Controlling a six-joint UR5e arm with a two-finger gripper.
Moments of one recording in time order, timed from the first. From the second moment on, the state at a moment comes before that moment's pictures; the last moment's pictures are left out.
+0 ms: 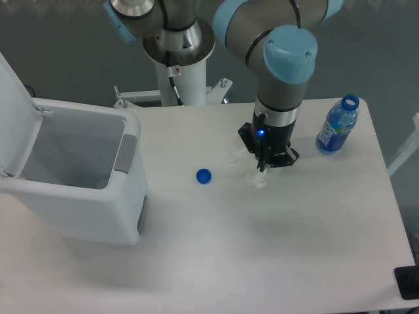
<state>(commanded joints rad) 2.59 -1.81 -1.53 -1.27 1.49 1.26</state>
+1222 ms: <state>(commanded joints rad) 2.56 -1.64 -1.49 -1.24 1.24 0.62</state>
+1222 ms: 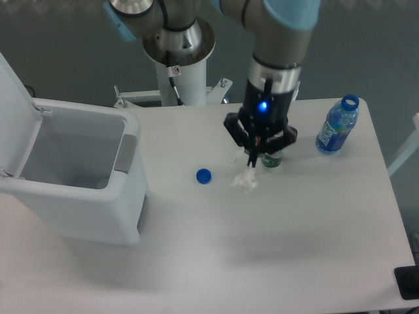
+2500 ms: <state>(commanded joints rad) 2.22 -1.52 -1.56 -1.23 1.16 0.43</state>
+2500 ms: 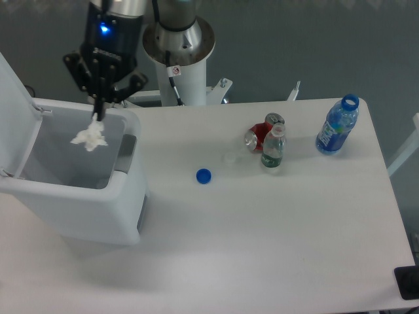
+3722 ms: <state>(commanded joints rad) 2.35 -1.52 -1.57 -1.16 1.22 0.57</state>
